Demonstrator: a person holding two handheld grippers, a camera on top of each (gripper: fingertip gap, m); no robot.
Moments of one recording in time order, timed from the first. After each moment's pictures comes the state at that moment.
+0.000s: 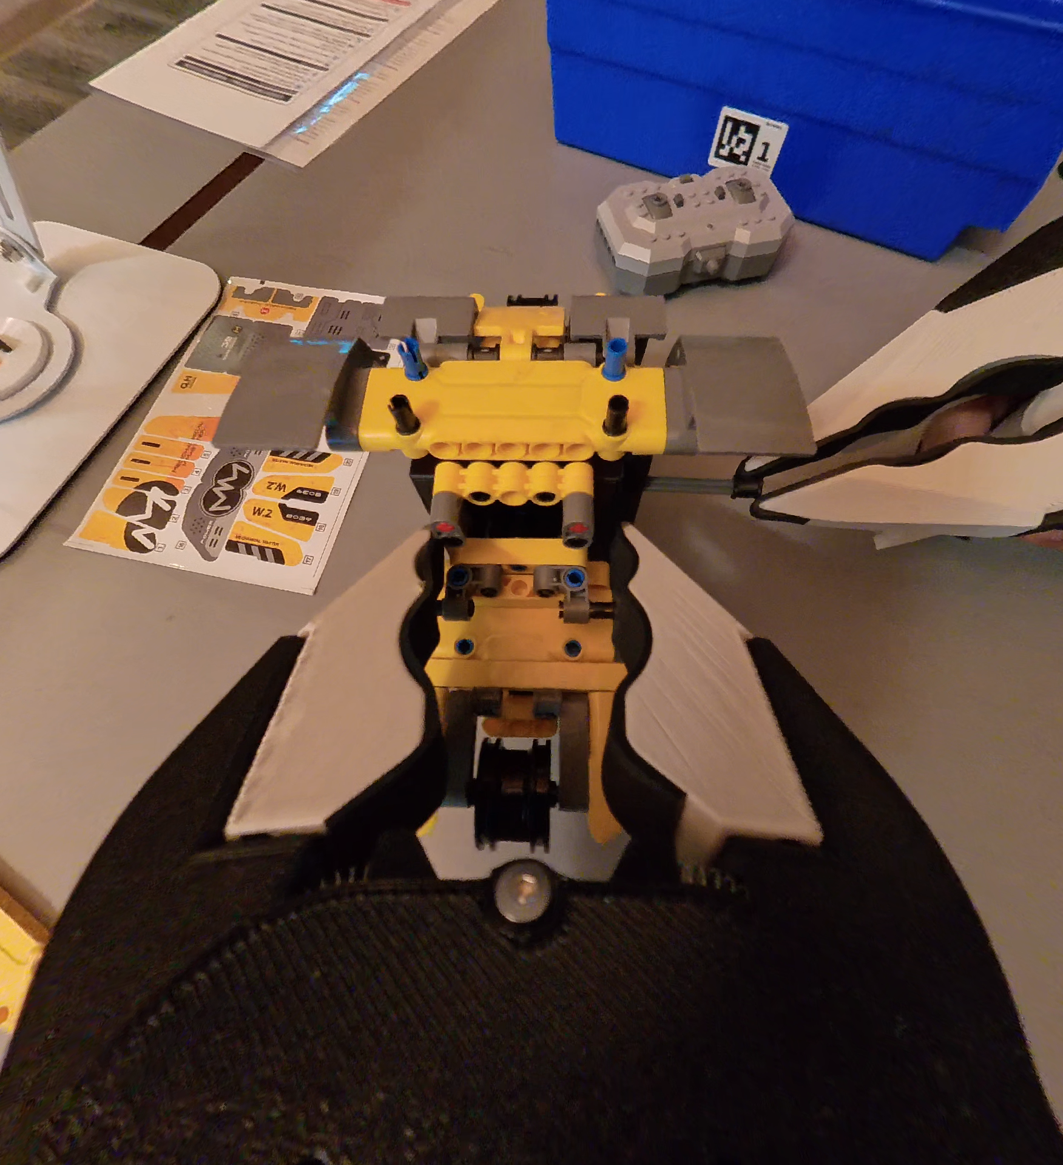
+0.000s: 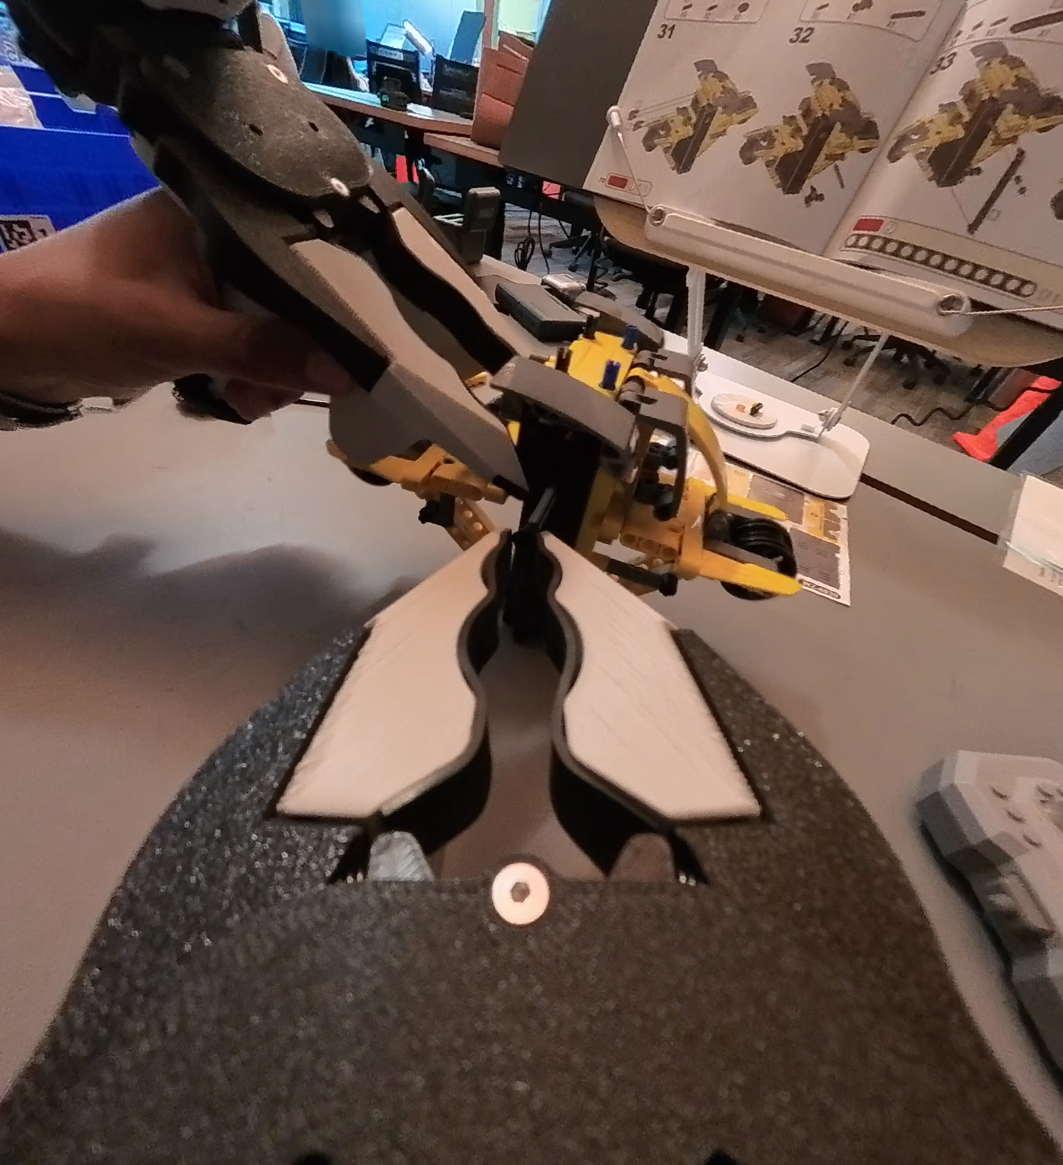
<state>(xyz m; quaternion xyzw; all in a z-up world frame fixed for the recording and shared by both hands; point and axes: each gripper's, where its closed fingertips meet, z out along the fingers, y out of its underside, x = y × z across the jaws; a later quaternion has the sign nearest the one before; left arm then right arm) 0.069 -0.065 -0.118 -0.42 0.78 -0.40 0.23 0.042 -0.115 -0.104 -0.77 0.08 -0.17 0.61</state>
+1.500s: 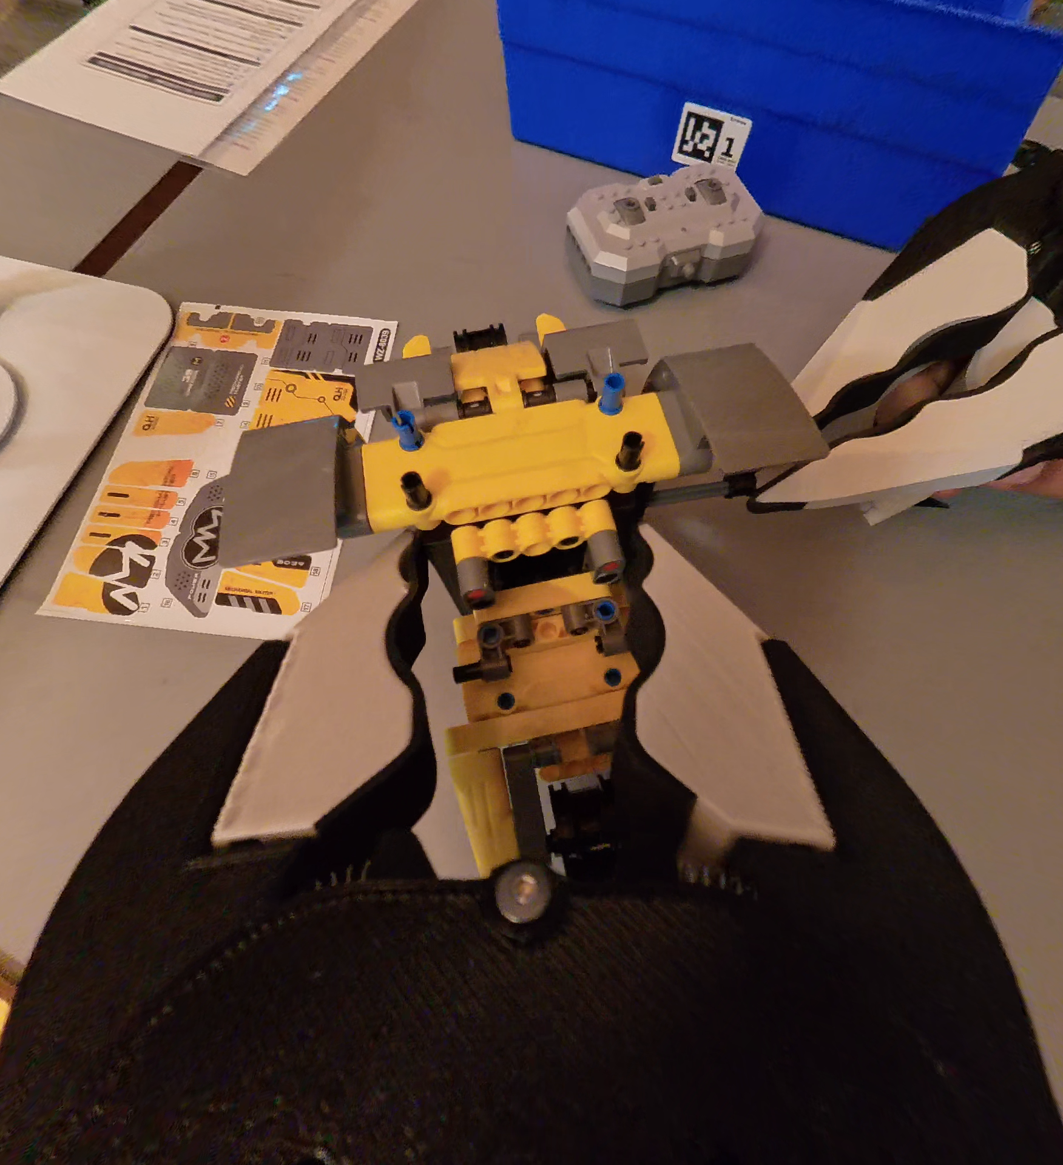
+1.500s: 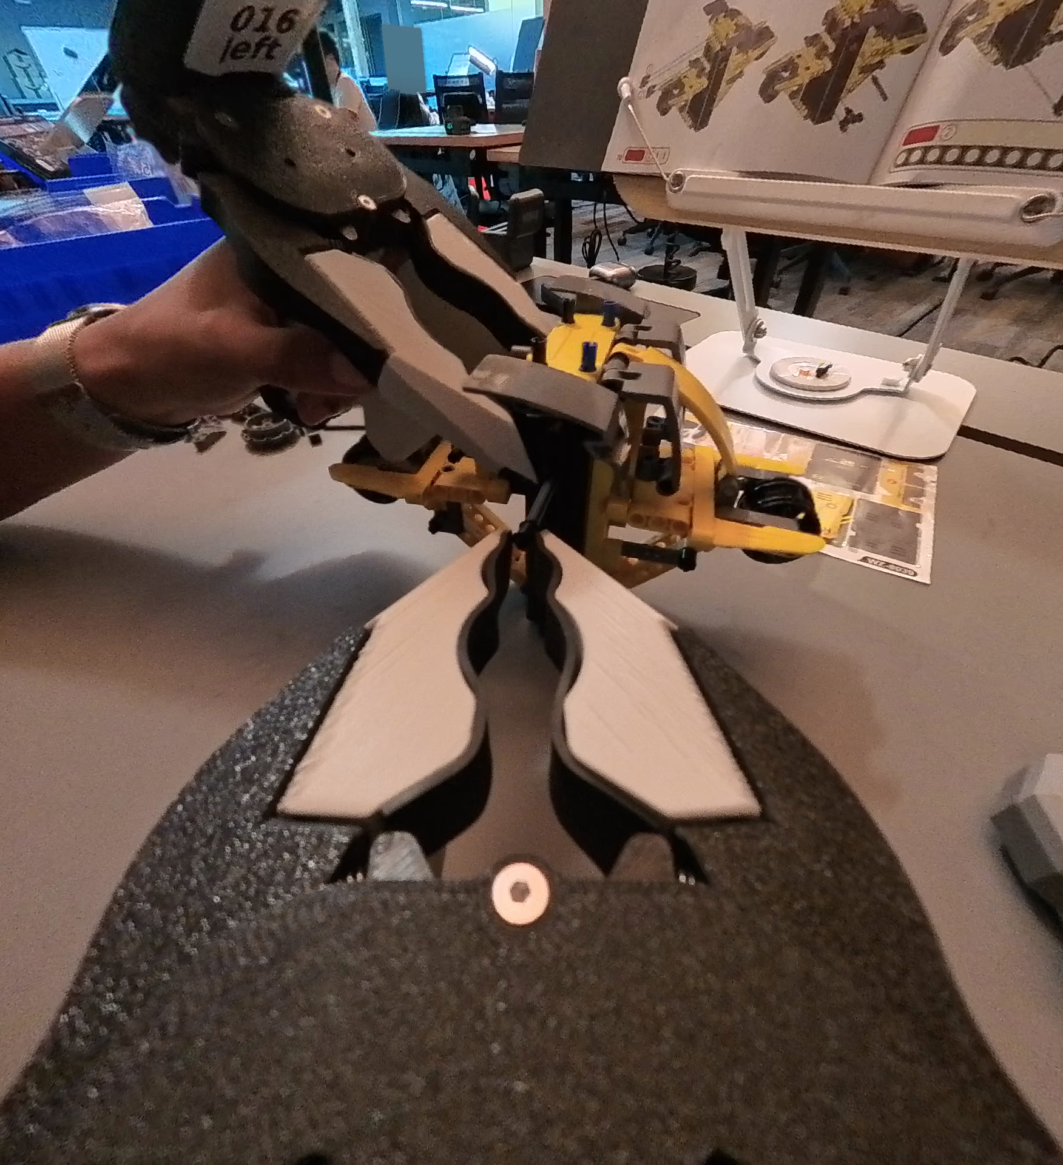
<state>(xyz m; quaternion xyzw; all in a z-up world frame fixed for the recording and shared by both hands) 0.085 -0.069 -0.115 -0.39 0.81 -0.40 0.19 0.055 -0.118 -0.105 -0.77 0.10 -0.06 0.63</state>
